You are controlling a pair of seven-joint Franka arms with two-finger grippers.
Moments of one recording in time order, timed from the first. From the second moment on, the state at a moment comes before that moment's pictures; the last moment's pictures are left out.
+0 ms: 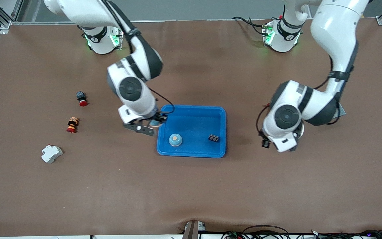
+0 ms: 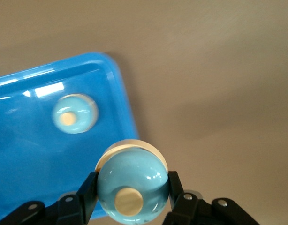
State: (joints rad) left arm -0.05 0.55 -0.33 -1.65 0.28 1.95 -1.68; right arm 0.52 0.40 0.00 -1.73 0.07 2.05 0.76
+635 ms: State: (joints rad) left arm 0.12 0.55 -0.33 -1.90 0.28 2.03 -1.55; right arm 0.24 0.19 0.00 -2.07 0.11 2.15 0.22
